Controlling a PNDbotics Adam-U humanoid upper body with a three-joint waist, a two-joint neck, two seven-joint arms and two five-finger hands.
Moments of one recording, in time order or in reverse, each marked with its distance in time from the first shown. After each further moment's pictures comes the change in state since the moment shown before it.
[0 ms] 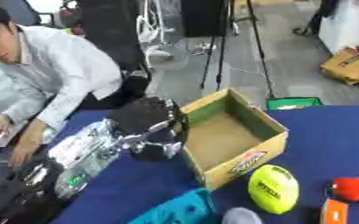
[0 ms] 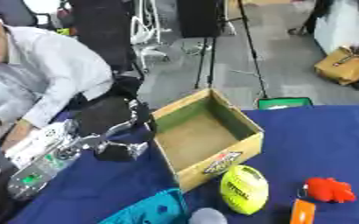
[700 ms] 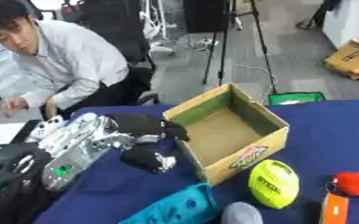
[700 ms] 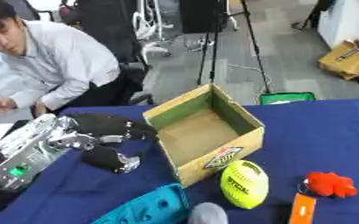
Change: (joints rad) left arm 0.000 0.059 -0.006 -0.018 0.143 0.007 -0.506; right arm 0.009 0.000 0.000 0.000 0.002 0.004 0.001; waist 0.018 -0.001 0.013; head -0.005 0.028
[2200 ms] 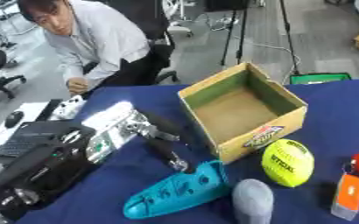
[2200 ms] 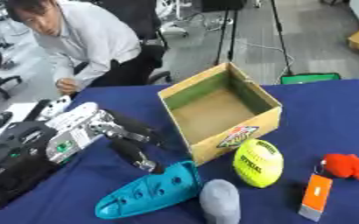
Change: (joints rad) left arm -0.043 -0.092 -0.102 0.232 0.028 -0.034 -0.110; right arm -0.010 0.000 0.013 0.000 0.002 0.012 0.000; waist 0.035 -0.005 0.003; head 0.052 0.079
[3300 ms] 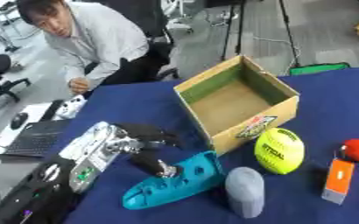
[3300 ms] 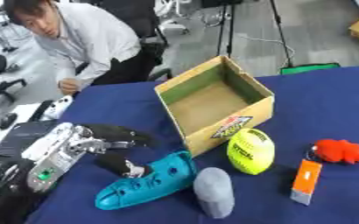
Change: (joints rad) left arm 0.326 -0.178 0.265 -0.195 -0.328 0.003 0.064; right arm 0.010 0.006 0.020 0.000 0.005 0.019 0.000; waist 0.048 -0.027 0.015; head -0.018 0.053
